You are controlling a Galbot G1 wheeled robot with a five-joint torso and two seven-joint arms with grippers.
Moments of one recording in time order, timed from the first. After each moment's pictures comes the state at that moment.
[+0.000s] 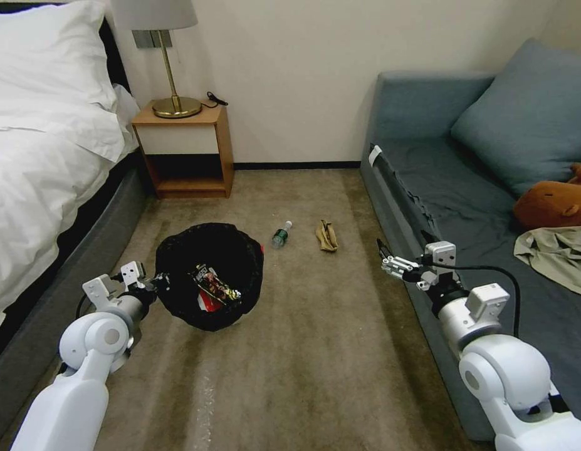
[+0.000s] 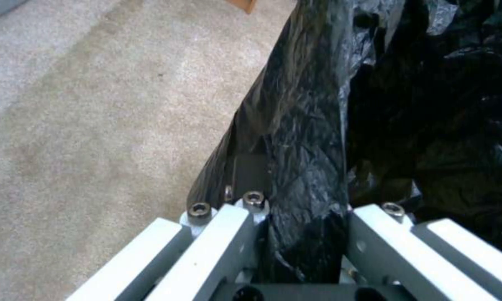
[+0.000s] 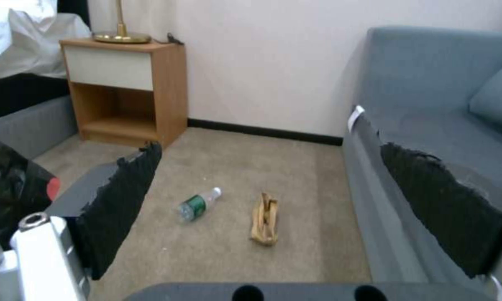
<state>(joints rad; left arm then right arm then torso) 1.17 -1.12 -0.64 -1.84 -1.01 0.58 -0.29 -1.36 1.13 0.54 2.20 0.37 -0.31 0.03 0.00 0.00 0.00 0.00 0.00</state>
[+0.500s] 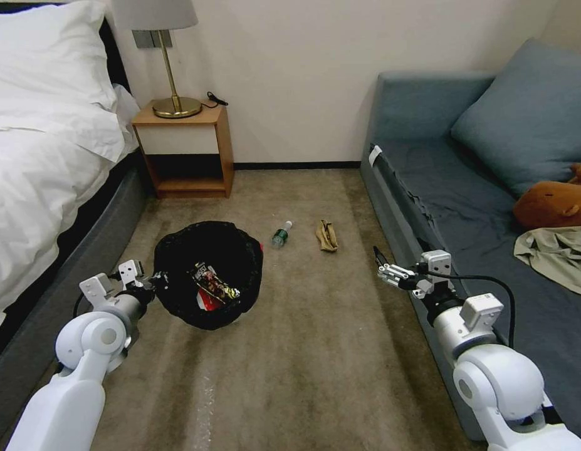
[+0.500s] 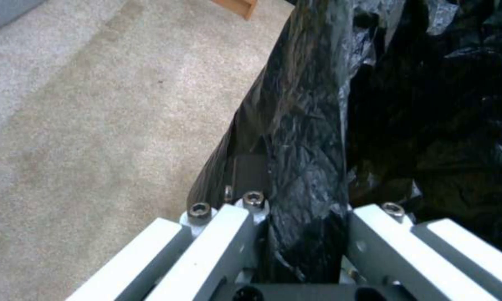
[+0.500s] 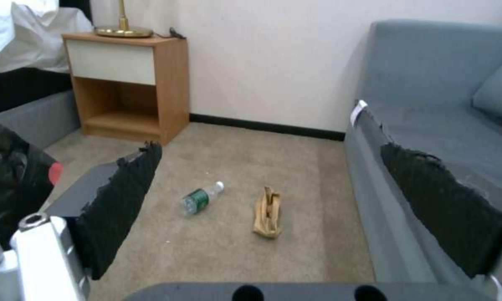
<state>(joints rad) 1.17 -1.11 -0.65 -1.86 -1.02 0.57 -0.29 -1.39 1.15 0.54 2.21 0.35 -0.31 0.02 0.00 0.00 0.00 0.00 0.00</state>
